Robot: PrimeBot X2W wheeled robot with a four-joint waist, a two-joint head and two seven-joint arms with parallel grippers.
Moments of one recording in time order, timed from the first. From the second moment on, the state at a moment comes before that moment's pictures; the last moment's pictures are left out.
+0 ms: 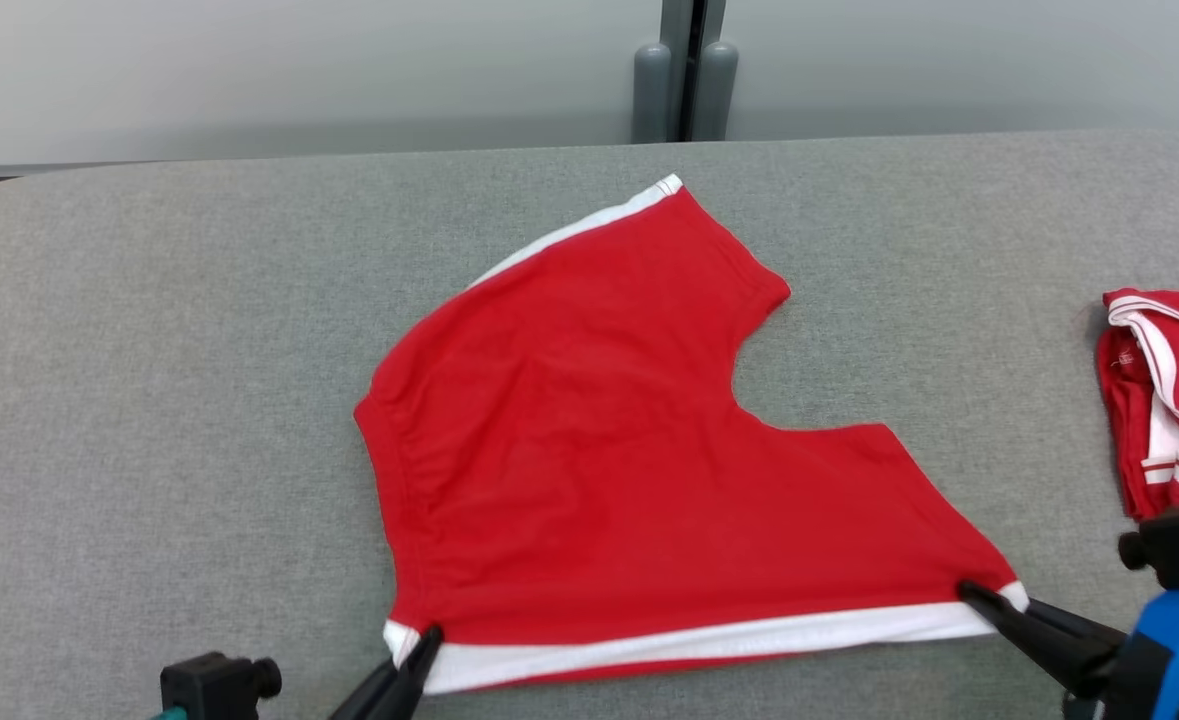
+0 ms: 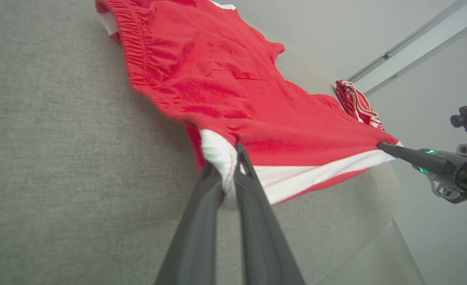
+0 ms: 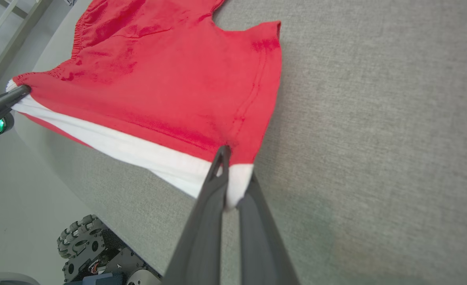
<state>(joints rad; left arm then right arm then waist) 0.10 0.48 -0.50 -0.08 -0.92 -0.09 0.02 -0.11 -0.82 0.54 0.01 1.08 0.13 0.21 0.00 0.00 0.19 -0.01</state>
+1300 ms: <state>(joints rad) -0.49 0.14 -0.49 0.35 -0.92 -0.07 -0.09 -0.94 -0.44 0.37 0.48 0.63 0.13 0.33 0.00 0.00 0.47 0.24</state>
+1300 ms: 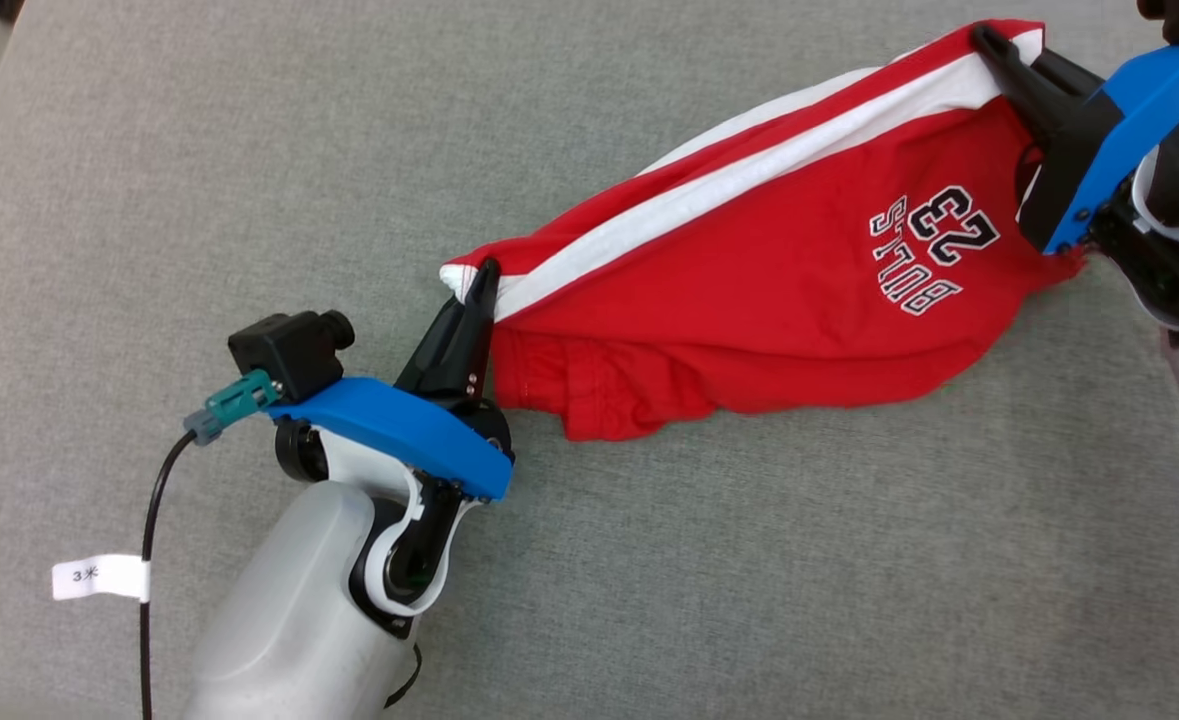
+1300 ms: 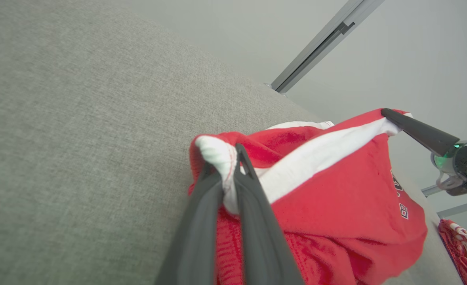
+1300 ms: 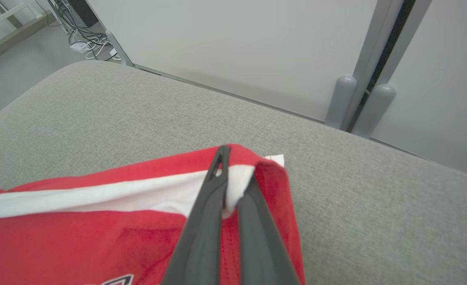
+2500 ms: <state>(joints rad) -0.41 0.16 -0.35 0.34 -0.49 -0.06 -0.26 -0.84 -0.49 0.46 0.80 0.88 0.13 0.22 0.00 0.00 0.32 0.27</state>
